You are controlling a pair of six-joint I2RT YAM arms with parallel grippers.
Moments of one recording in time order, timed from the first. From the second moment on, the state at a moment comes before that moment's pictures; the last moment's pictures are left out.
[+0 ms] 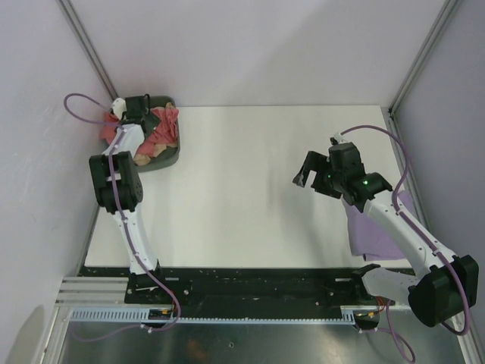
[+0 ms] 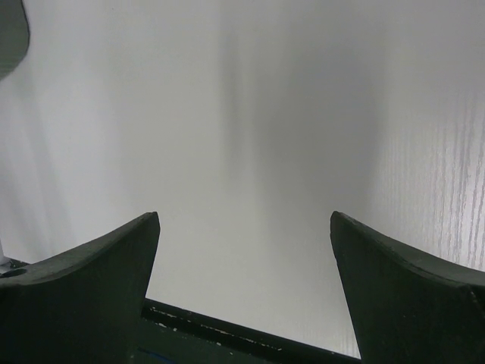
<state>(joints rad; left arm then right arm) 0.14 2.13 1.74 -0.33 -0.32 -0.72 0.40 1.16 1.00 -0.58 -0.04 0.65</state>
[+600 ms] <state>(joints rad) 0.16 2.14 1.75 -0.25 -0.25 -0.70 0.42 1.19 0.98 -0.55 -0.06 0.65</state>
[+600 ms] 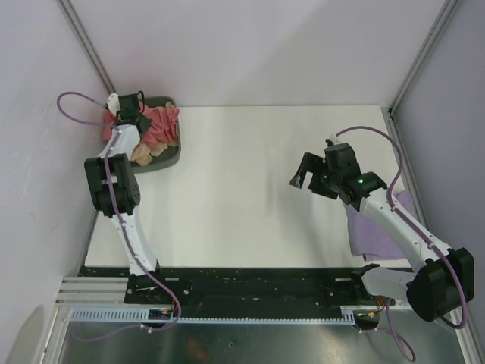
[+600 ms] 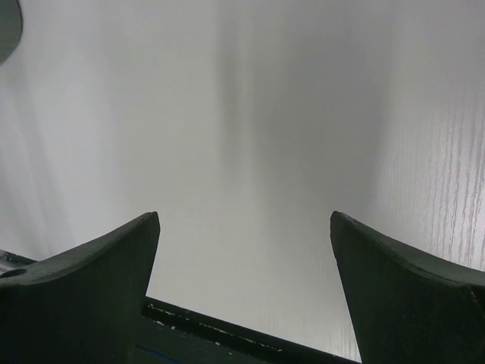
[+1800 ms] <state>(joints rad) -0.50 1.24 1.11 0.16 0.06 -0.58 0.42 1.13 0.98 -0.52 0.05 0.67</state>
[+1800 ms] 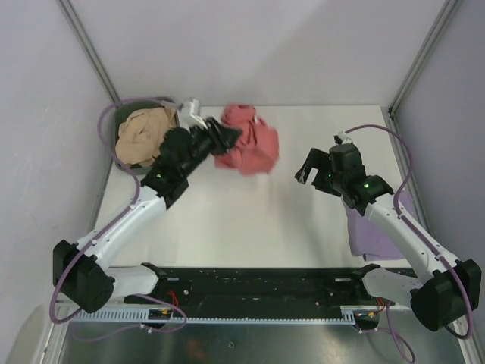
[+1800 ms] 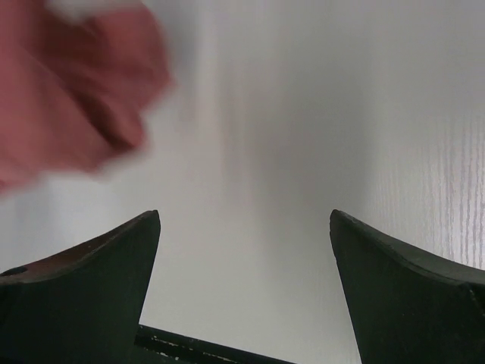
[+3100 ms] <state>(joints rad) -0.43 1.05 0.54 -0.20 0.12 -0.76 1.00 1.73 1.19 -0.48 0.29 0.63</state>
